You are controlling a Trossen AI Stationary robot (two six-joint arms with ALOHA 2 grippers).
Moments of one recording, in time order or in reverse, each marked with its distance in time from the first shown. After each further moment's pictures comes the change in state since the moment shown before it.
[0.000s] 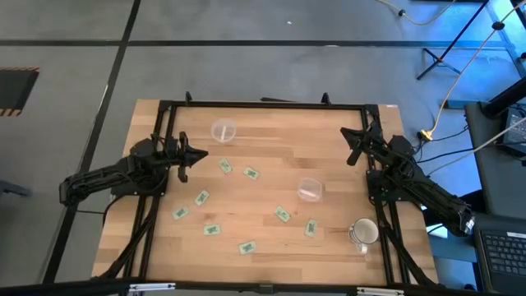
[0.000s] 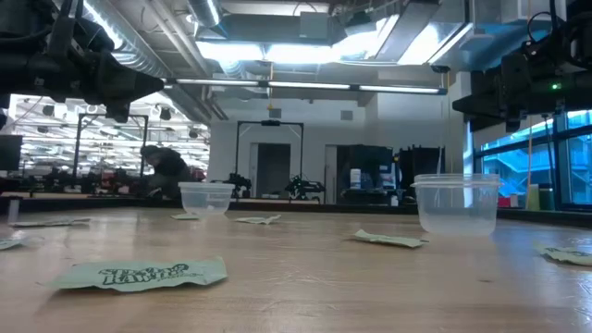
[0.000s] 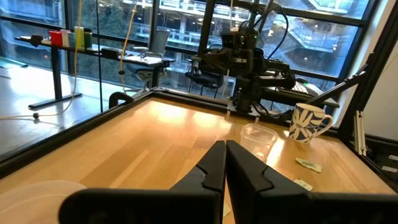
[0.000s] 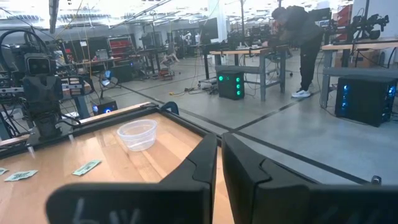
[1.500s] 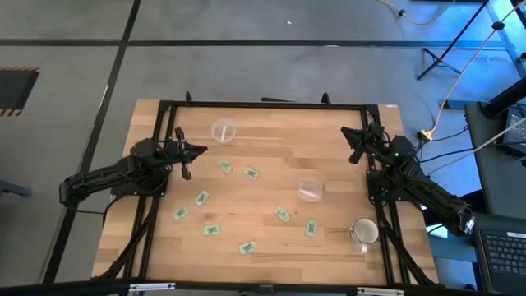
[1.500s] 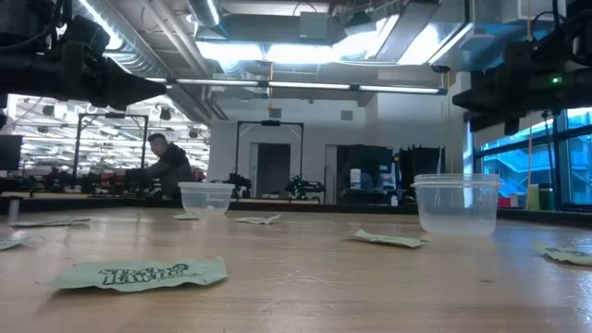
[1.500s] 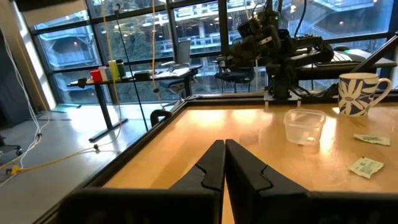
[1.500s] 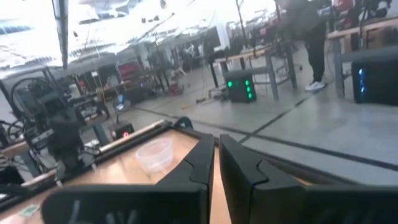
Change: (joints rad) left arm 0.003 0.000 0.000 0.001 -0.104 0.289; right arm 0.000 0.000 0.002 0.030 -0.011 0.186
